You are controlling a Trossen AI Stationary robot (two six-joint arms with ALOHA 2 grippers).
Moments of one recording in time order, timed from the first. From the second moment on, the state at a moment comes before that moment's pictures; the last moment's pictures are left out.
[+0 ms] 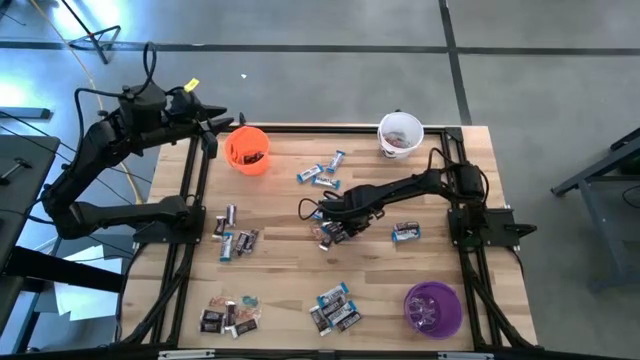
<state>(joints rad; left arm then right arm) 0.60 0.86 1.35 -0.85 -0.04 0.01 0.01 2.04 1.35 -0.86 -0.05 1.02</state>
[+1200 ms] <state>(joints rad) 0.60 0.86 1.35 -0.85 -0.23 0.15 -0.21 2.02 2.27 -1.57 0.42 0.68</state>
